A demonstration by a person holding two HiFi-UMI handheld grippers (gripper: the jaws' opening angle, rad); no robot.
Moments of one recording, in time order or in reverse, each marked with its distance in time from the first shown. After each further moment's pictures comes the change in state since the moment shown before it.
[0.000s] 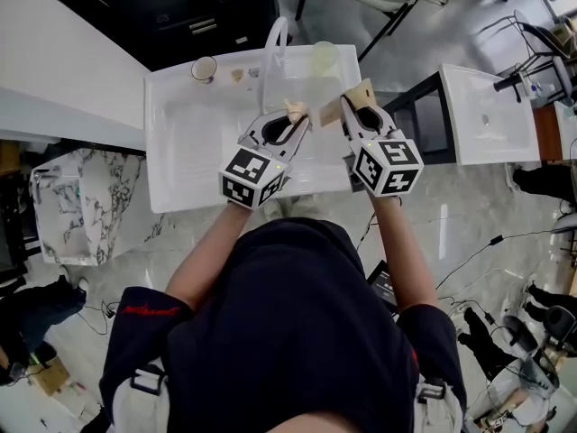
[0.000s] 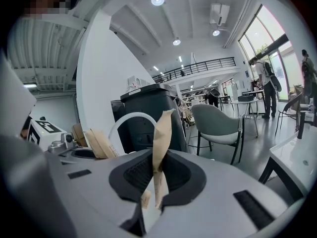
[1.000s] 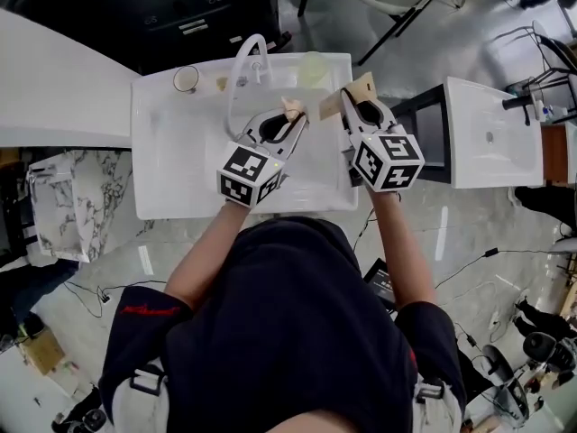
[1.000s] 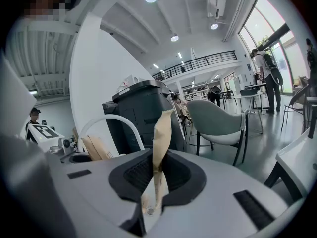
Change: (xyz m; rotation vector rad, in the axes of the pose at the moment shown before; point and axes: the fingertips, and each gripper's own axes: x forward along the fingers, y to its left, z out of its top) left arm 0.081 0.024 0.003 -0.041 0.048 0.072; right arm 0.048 -0.080 0.014 0.034 0.026 0.051
